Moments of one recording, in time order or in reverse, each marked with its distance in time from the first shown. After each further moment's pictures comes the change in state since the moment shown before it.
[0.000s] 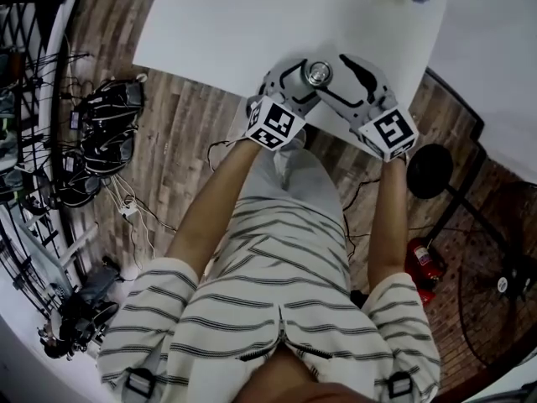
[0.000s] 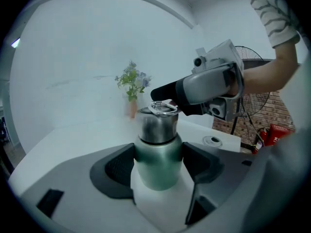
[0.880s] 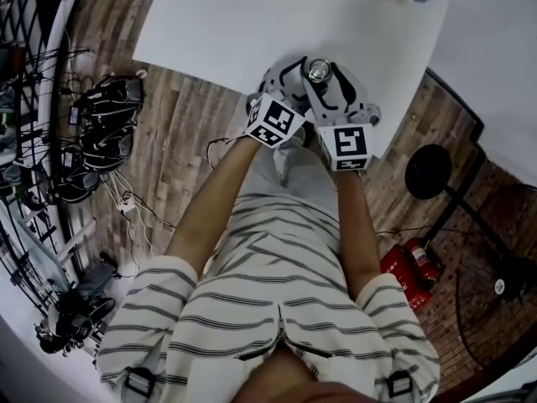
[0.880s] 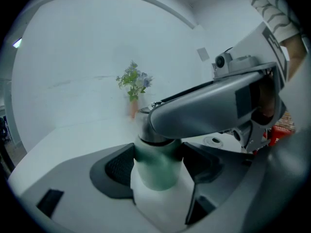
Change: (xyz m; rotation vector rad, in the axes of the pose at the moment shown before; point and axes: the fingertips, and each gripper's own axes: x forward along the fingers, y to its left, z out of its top) left arm 0.000 0.000 -0.001 -0.008 -0.004 0.014; right arm 0.016 0.003 -0.020 0.109 0.021 -0.437
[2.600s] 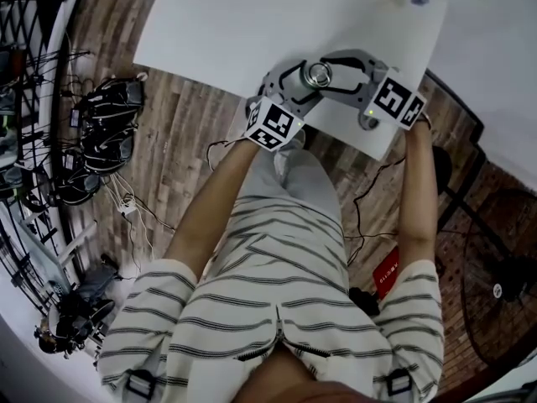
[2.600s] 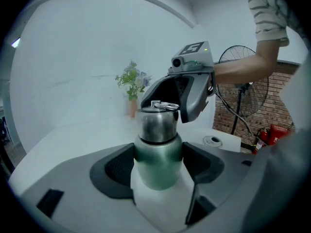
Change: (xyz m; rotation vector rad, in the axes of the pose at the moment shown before) left arm 0.000 0.001 0.000 0.003 0.011 -0.010; right arm -0.005 0.005 -0.001 -0.433 0.206 0.861
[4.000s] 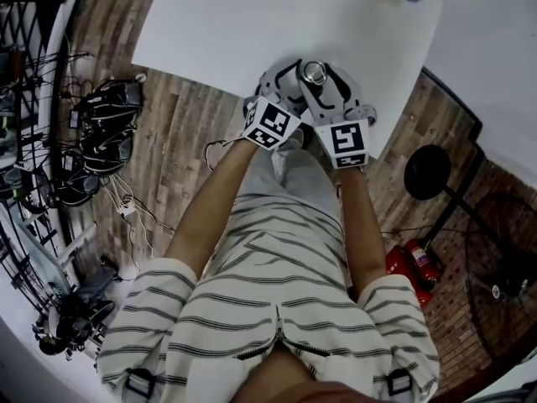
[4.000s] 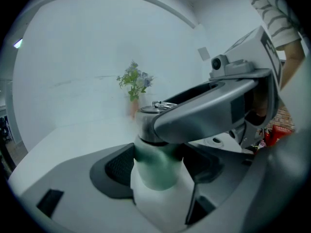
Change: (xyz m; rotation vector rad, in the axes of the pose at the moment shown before) left arm -0.001 -0.002 0.001 -0.004 -0.008 0.023; right arm 0.001 -0.006 -0.005 0.379 -0.160 -0.790
